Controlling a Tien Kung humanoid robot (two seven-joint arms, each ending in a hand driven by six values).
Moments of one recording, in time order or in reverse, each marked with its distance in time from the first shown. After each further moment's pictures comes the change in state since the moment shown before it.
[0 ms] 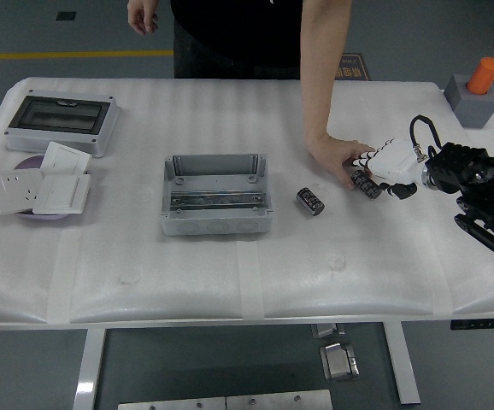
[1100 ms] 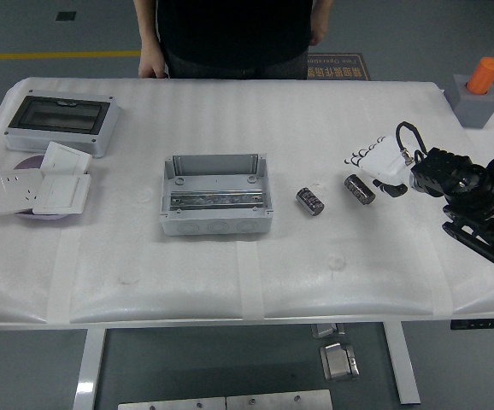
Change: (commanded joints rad) left arm 0.022 -0.008 -0.001 0.000 -0.021 -0.007 0.016; right arm 0.041 0.009 -0.113 0.044 0.040 -0.038 -0.132
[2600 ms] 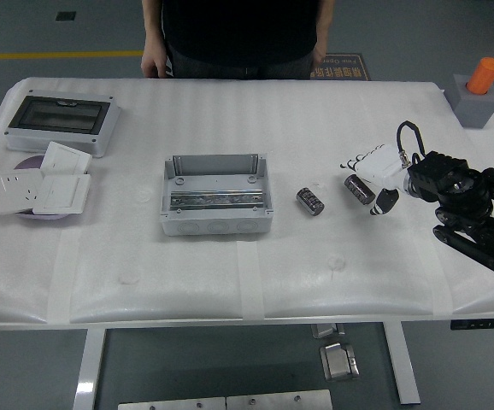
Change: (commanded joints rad) left arm -0.010 0.007 0.040 0.000 -0.045 0.006 -0.008; right arm 0.013 0.016 -0.086 -0.006 0.207 -0.016 -0.054
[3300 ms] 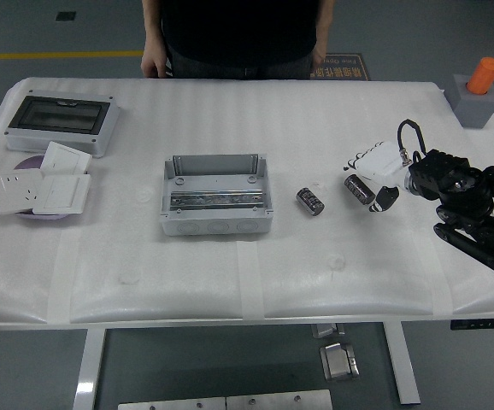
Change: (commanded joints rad) left arm -0.006 0.004 0.006 0.000 -0.008 0.001 -0.008; right arm -0.011 0.010 0.028 -0.030 -0.024 -0.007 0.030
